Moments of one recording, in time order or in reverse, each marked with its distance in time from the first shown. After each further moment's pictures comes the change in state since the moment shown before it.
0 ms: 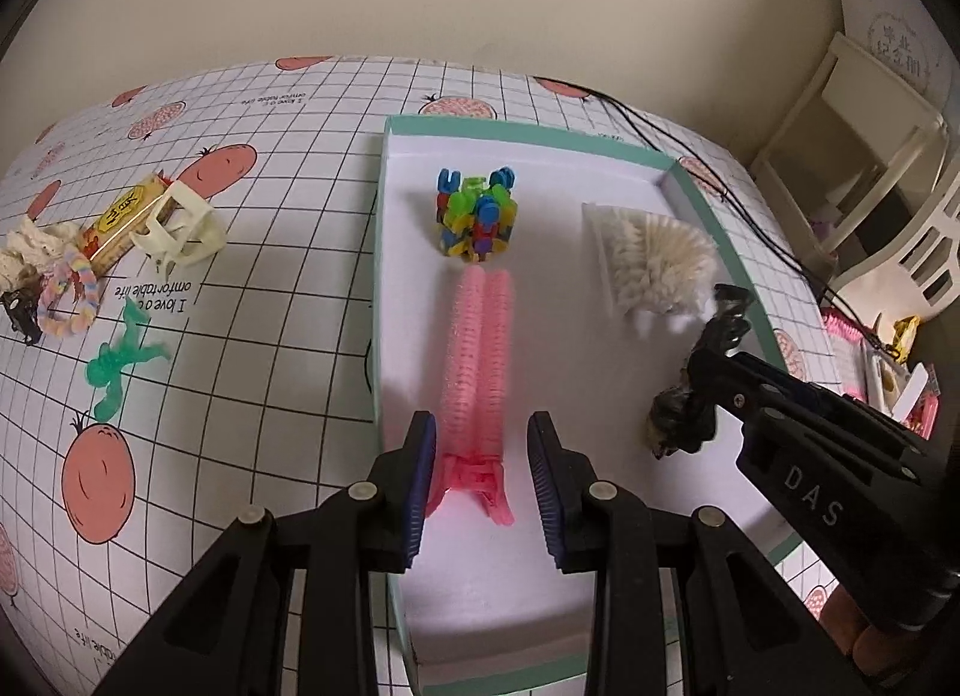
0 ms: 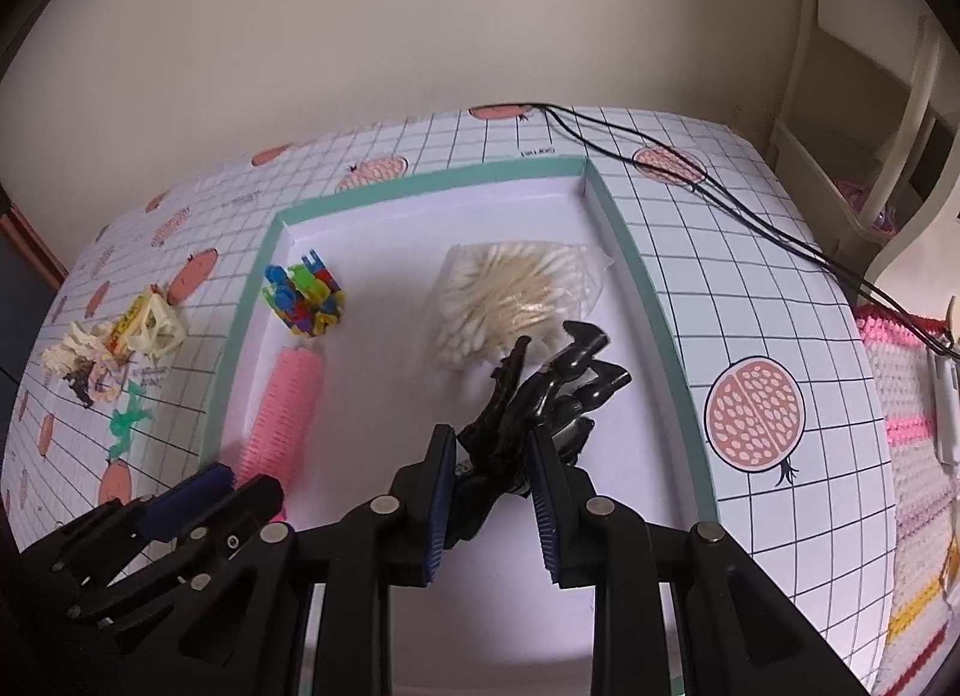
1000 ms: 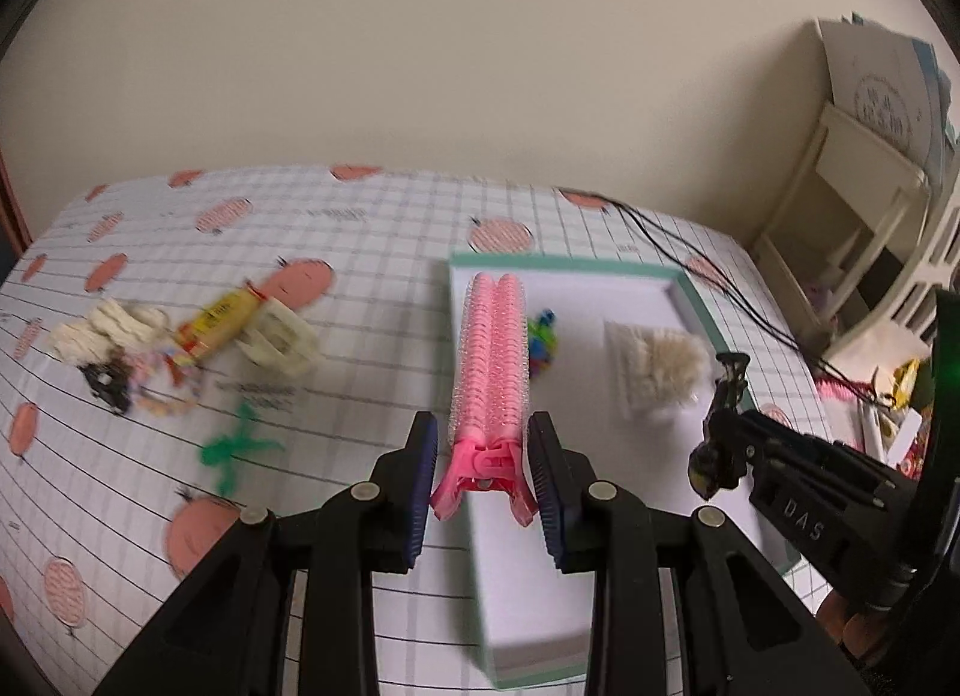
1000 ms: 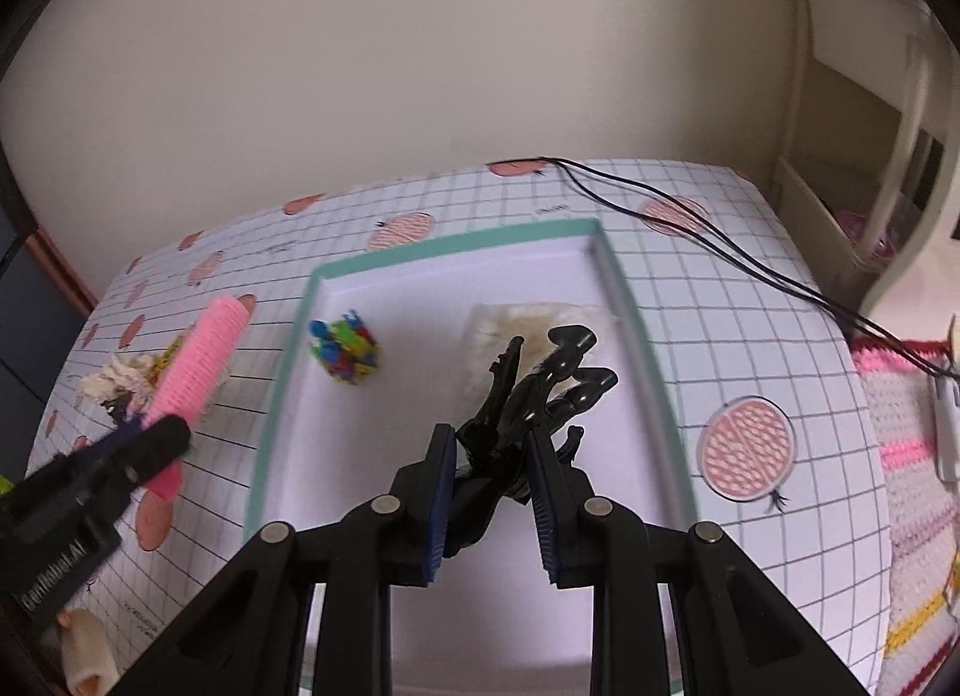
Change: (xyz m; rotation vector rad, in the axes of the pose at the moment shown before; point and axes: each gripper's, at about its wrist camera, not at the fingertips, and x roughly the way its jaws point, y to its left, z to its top) left arm -0.055 0.018 0.021 0.011 -0.181 0.061; right arm -0.027 -0.007 0.008 0.009 -0.088 0.052
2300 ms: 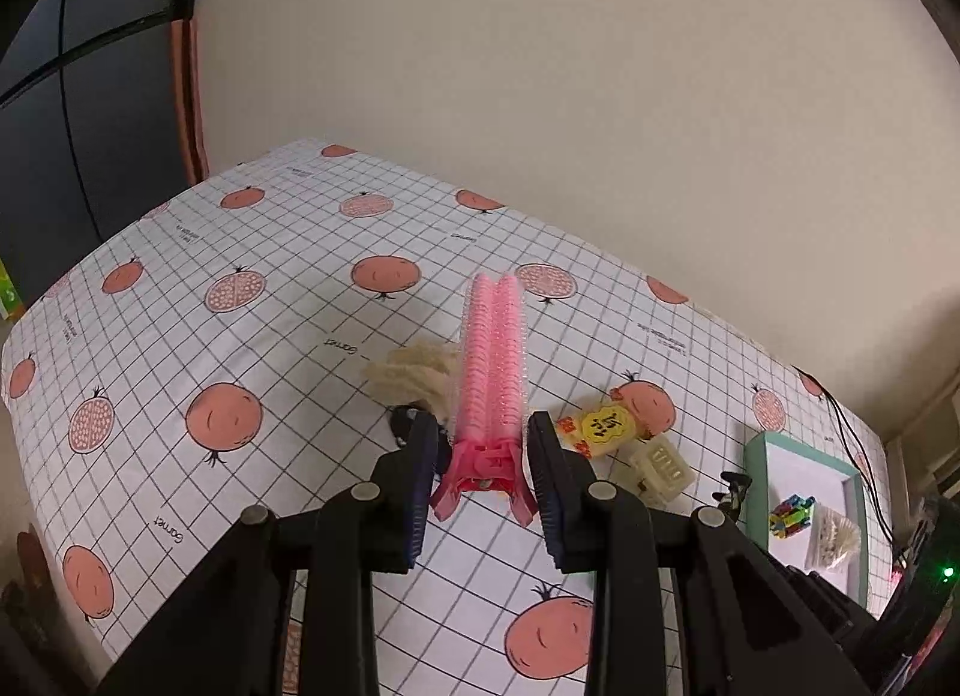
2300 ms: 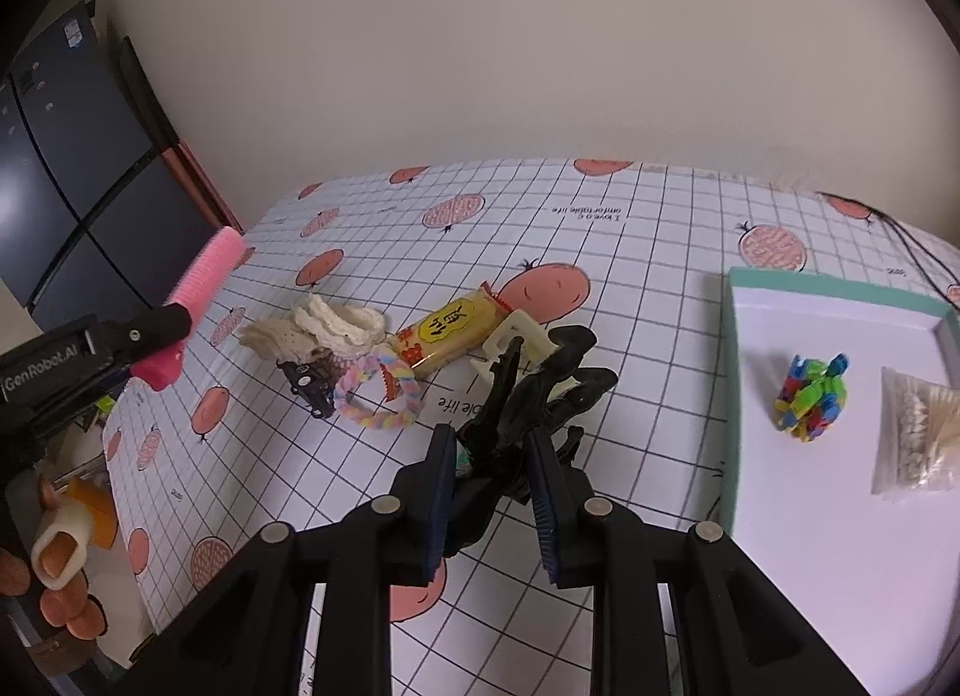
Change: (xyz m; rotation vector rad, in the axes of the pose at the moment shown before) left arm -0.068 0.232 0.018 -0.366 -0.144 0.272; right arm 0.041 0.217 -0.003 -0.220 0.029 0.340
